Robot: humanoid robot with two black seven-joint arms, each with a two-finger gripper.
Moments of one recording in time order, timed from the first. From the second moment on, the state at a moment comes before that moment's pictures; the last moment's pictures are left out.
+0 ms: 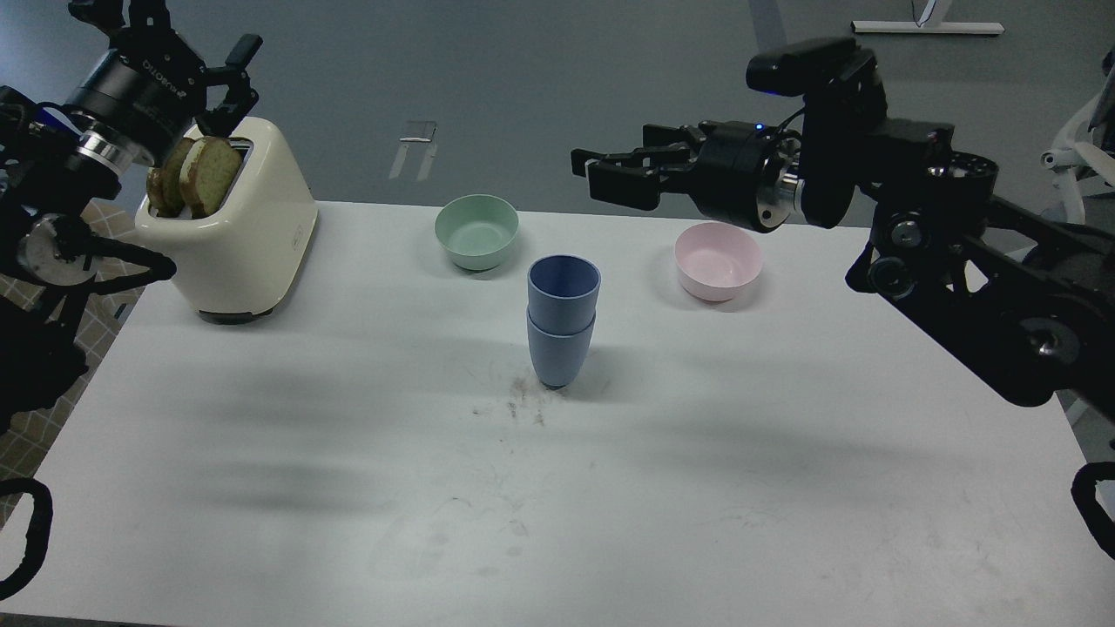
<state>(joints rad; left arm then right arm) -0.67 0.53 -1.26 -0.86 0.52 -0.49 -0.21 0.99 -0.33 0.78 1.39 -1.76 0.49 -0.05</state>
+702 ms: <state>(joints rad) -0.68 0.54 -1.20 -0.90 0.52 -0.49 -0.21 0.86 -0.35 1.50 1.07 -1.42 0.49 -0.05</state>
